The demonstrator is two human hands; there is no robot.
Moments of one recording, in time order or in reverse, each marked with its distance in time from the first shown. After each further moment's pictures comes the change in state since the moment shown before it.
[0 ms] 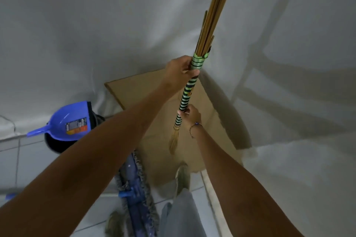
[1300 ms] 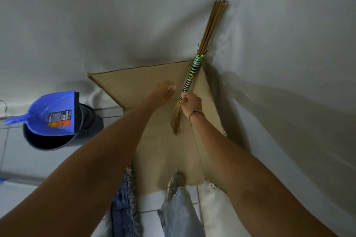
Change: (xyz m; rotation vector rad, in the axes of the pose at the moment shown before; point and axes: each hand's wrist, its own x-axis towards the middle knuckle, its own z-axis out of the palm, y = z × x) left_hand 0.075 -0.187 0.048 0.573 -0.214 -0.382; right_hand 0.176 0.018 0.015 -0.316 -0.064 -0.172
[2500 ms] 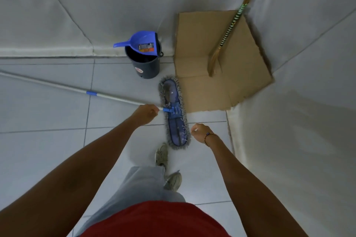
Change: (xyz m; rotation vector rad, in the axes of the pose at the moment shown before) left_hand -0.712 -0.307 -0.002 0.239 -0.103 0.012; right_hand -0.699 -0.015 0.210 -0.298 -0.482 0.175
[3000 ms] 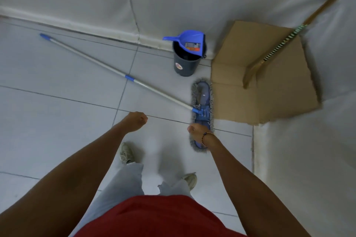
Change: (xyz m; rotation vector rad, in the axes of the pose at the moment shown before) left_hand -0.135 -0.194 0.013 -0.292 -0.017 -0.276; right_hand -0.005 -0.146 0.117 -0.221 -0.088 -0.176
